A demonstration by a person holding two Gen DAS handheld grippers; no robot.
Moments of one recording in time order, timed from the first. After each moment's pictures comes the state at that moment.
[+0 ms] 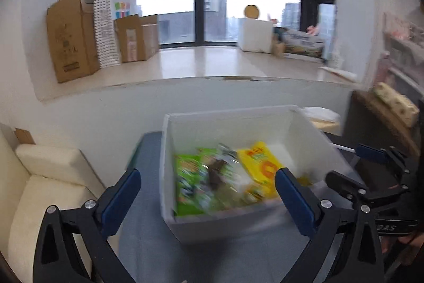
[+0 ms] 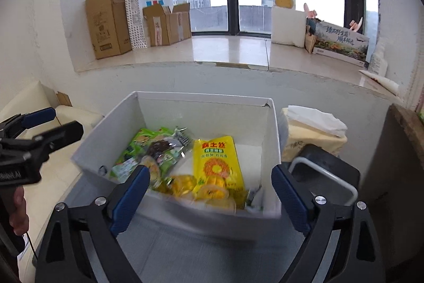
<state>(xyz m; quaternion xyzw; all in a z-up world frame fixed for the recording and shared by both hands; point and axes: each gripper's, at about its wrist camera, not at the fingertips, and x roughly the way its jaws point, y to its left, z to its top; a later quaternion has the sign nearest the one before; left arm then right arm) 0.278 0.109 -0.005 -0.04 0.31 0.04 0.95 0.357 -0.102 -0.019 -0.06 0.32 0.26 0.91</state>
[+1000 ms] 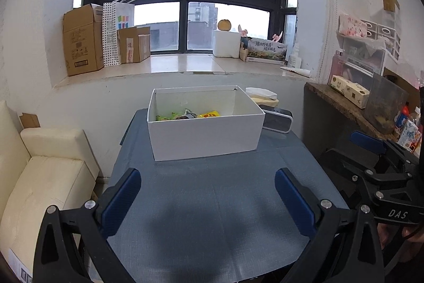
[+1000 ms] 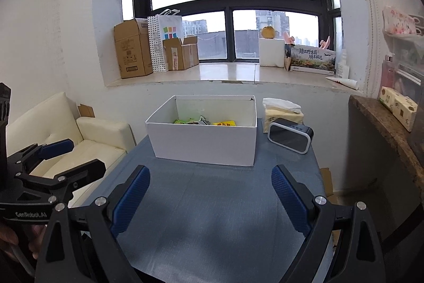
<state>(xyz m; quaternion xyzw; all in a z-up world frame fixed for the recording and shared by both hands) 0.064 0.027 0.012 -0.04 0.28 0.02 0.96 0.131 -0.197 0.023 -0.03 0.25 0.26 0.93</state>
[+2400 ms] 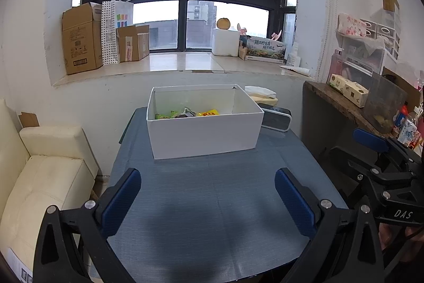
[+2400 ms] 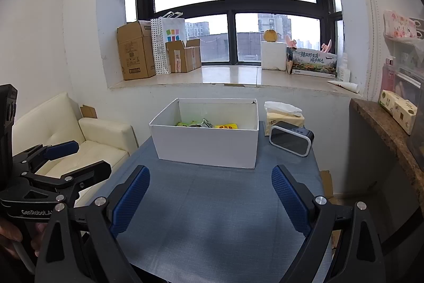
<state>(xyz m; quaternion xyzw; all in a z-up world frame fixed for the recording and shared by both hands) 0.064 0.025 0.013 -0.04 0.28 0.02 0.96 0.128 -0.200 0.028 -0.03 0.24 0.26 0.93</state>
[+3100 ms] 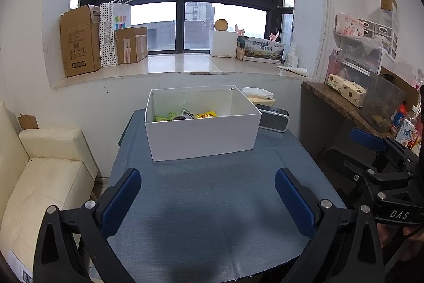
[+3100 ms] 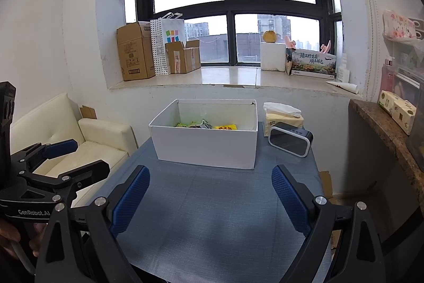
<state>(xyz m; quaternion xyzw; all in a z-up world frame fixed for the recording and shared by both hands) 0.061 0.023 0.016 -0.04 0.28 0.02 0.96 0.127 -0.202 0.028 -0.03 0.24 0.26 0.93</state>
